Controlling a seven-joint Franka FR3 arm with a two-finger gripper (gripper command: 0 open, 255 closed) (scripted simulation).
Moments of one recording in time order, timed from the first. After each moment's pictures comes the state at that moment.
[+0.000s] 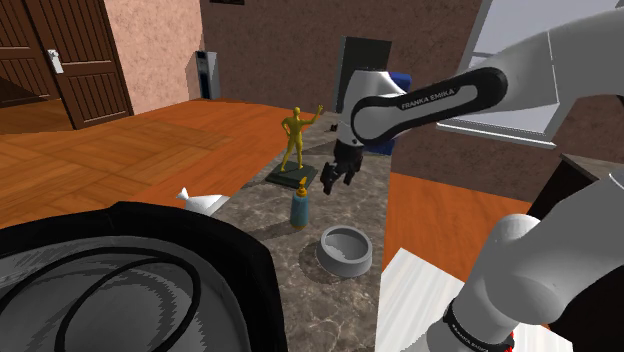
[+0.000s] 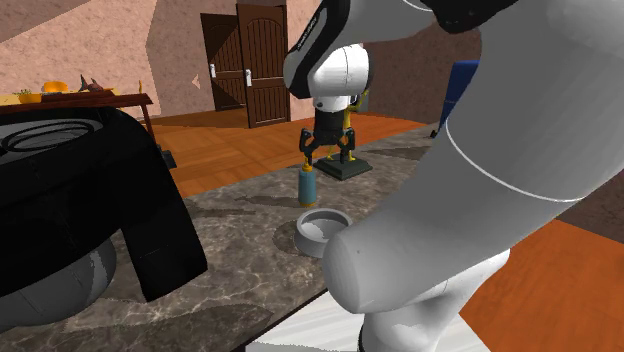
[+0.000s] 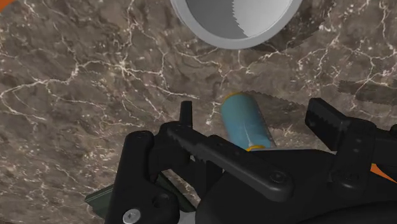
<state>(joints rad) 0.04 -0.40 -0.09 -2.50 -0.03 2.21 0.08</state>
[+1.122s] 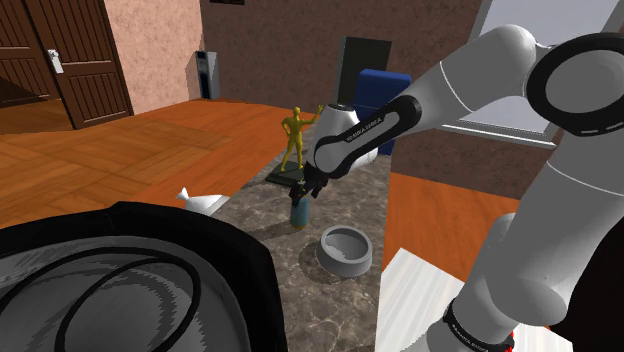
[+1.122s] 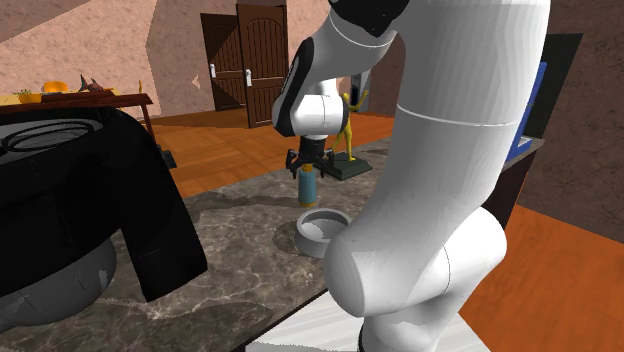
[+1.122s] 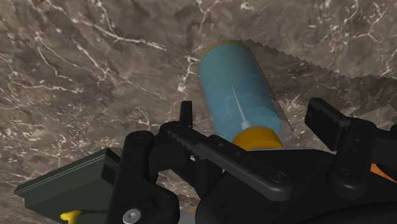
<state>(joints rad) 0.10 -0.04 -0.10 -2.43 0.08 2.62 0.00</state>
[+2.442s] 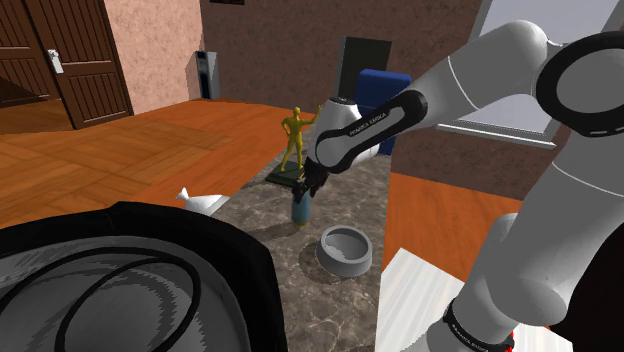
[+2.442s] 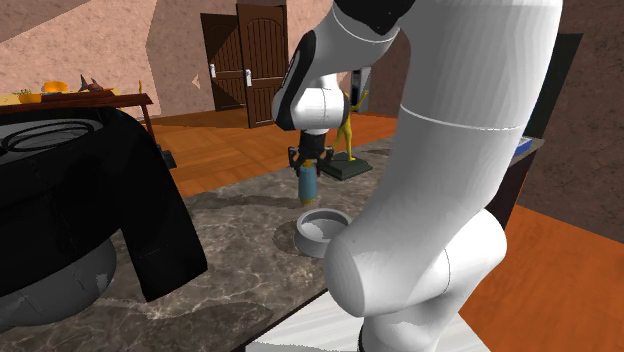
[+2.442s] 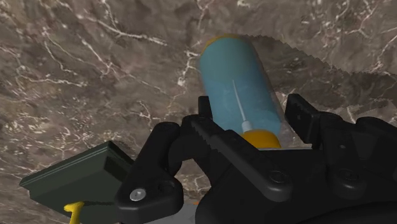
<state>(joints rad) 0.10 -0.07 -0.10 -2.42 0.07 2.58 0.01</state>
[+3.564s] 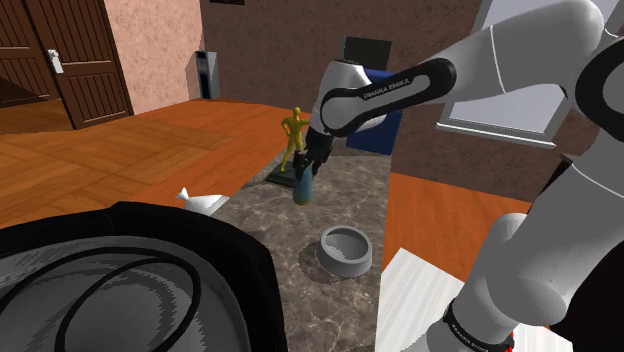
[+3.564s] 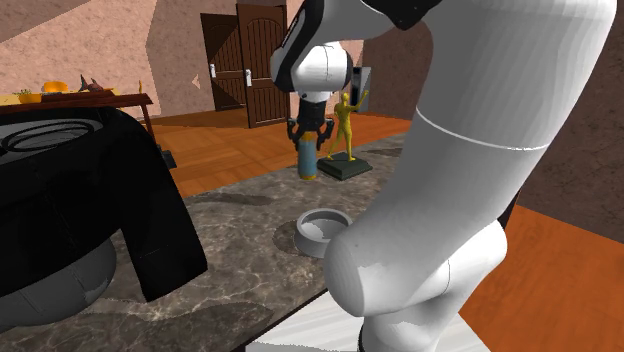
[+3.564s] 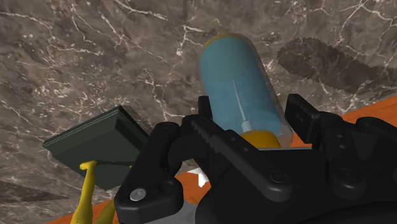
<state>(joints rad) 0.09 -0.19 -0.10 -2.30 0.04 2.35 0.04</state>
